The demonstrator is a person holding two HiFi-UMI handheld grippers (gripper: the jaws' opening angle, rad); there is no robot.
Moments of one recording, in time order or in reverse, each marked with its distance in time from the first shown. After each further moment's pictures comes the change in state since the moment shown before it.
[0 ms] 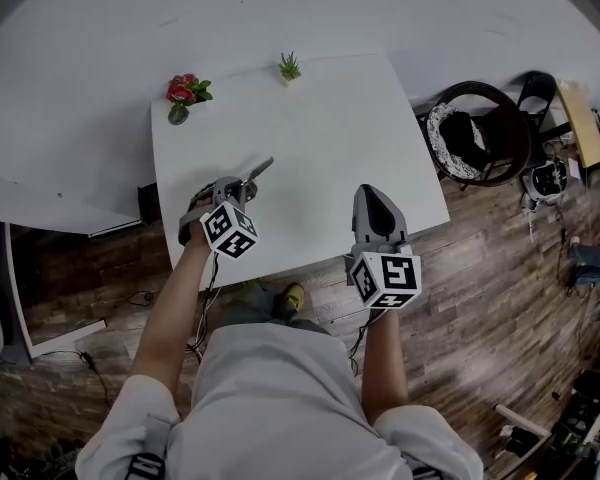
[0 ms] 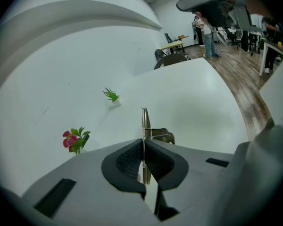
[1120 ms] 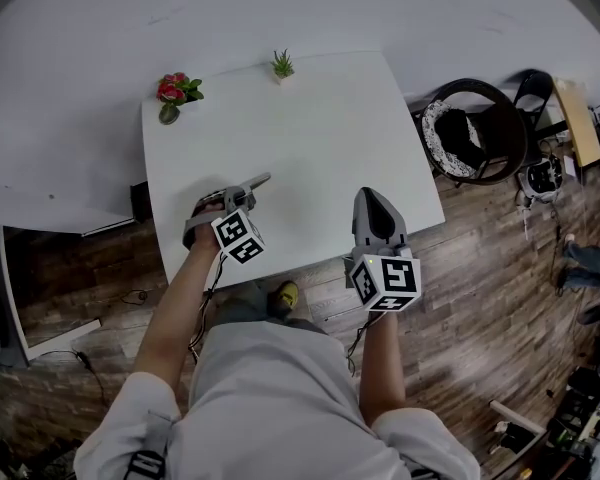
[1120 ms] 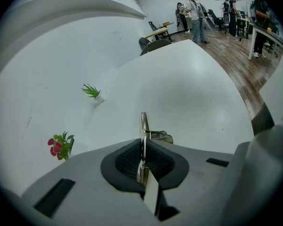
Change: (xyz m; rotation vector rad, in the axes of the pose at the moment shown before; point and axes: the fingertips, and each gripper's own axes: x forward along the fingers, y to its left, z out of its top) left arm 0.035 -0.043 -0.012 0.166 0.112 -0.065; right arm 0.003 -0.017 -0.008 0.005 0.030 -0.021
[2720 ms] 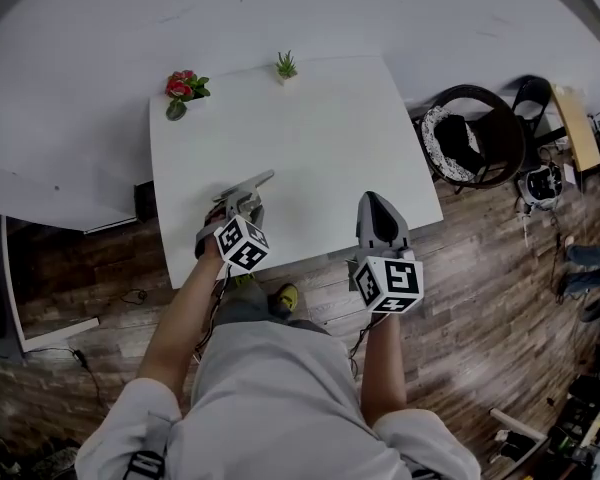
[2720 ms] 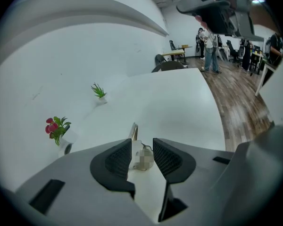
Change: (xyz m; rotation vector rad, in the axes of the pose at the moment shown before) left arm -0.042 -0.033 0.021 -0.297 -0.149 -0.046; right arm -0.037 0.002 -0.001 -0.011 -0.015 0.003
